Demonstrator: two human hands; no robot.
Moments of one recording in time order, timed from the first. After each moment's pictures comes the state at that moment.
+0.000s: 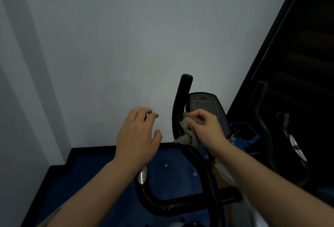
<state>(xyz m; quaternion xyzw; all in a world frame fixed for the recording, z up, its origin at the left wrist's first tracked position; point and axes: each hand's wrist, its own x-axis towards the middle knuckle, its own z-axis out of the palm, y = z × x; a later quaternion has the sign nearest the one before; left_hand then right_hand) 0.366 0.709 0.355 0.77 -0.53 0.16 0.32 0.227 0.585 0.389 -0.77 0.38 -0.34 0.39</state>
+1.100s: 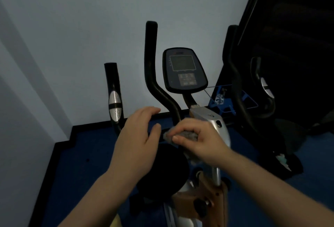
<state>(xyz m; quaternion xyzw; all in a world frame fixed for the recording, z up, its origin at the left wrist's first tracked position) 0.231 0.789 0.332 0.70 -0.54 -0.06 0.46 0.086 0.678 0.336 -0.86 0.21 -0.24 0.40</state>
